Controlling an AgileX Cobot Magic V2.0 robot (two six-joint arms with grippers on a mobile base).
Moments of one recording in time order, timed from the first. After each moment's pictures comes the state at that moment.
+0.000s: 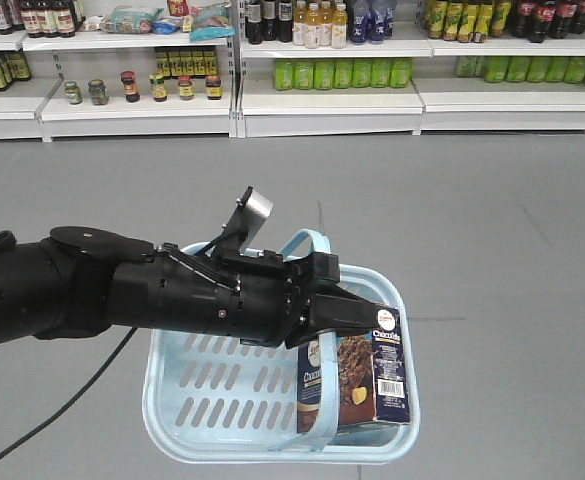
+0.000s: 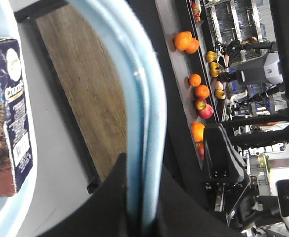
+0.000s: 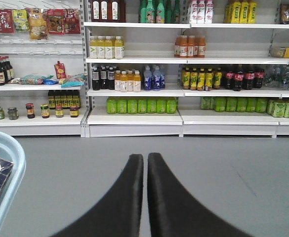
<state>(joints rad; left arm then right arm) -0.55 1.68 -1.02 -1.67 0.82 0.78 -0.02 -0.01 0.03 -0.16 0.09 0.15</state>
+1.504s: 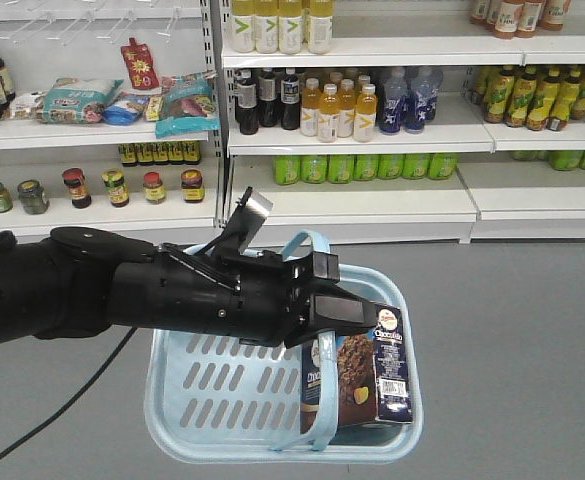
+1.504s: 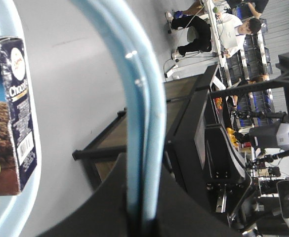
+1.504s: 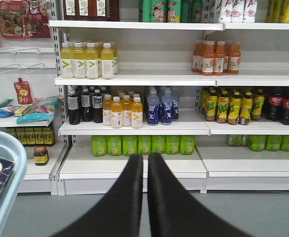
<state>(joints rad) -0.55 1.68 -1.02 -1.67 0.82 0.78 -0.02 -0.01 0.03 -0.16 0.09 0.15</state>
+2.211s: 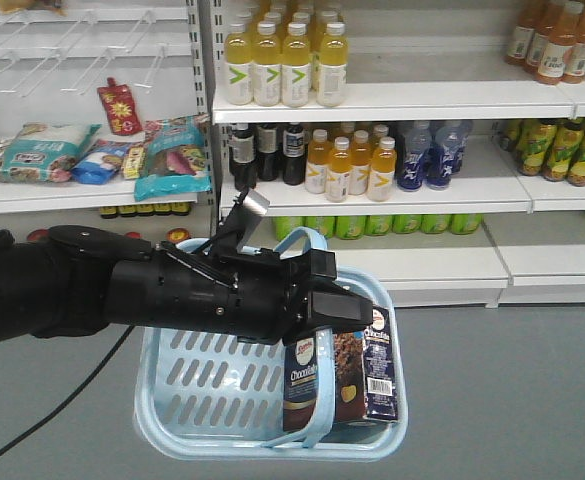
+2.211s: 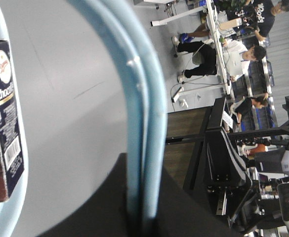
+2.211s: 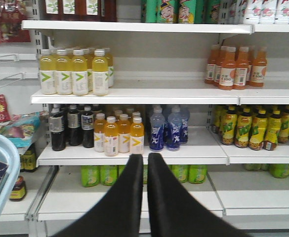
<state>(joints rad) -0.55 1.68 -1.02 -1.67 0.81 0.78 -0.02 -0.01 0.03 -0.16 0.09 0.15</state>
